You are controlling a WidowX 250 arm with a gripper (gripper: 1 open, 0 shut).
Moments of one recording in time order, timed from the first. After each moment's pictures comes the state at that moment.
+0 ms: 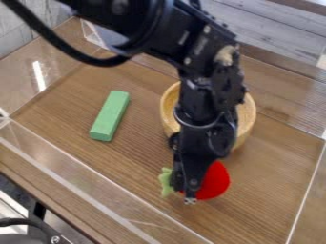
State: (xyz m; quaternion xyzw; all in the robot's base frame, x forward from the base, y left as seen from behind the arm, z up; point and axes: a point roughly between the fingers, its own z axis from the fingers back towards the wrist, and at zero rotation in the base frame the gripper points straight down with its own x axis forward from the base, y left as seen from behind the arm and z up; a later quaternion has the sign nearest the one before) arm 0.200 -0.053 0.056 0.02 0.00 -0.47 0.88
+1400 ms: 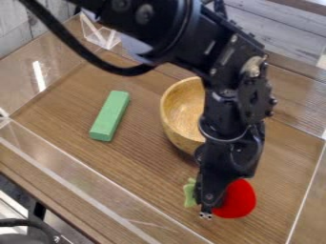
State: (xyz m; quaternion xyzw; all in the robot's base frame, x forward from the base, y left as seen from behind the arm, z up) arm 0.198 -0.092 0.054 -0.01 -0.02 -0.58 0.81
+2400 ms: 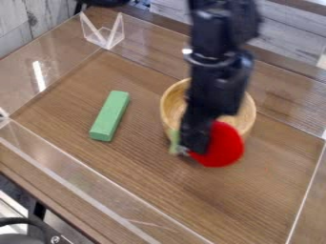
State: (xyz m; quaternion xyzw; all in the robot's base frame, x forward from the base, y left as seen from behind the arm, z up) arm 0.216 -0.048 0.102 -0.01 -0.01 -0.63 0.78
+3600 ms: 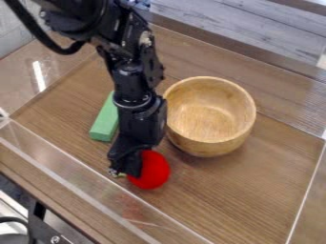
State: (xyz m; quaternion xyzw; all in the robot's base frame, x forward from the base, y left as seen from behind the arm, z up) arm 0.206 0.010 0.023 -0.03 0.00 -0.65 0.76
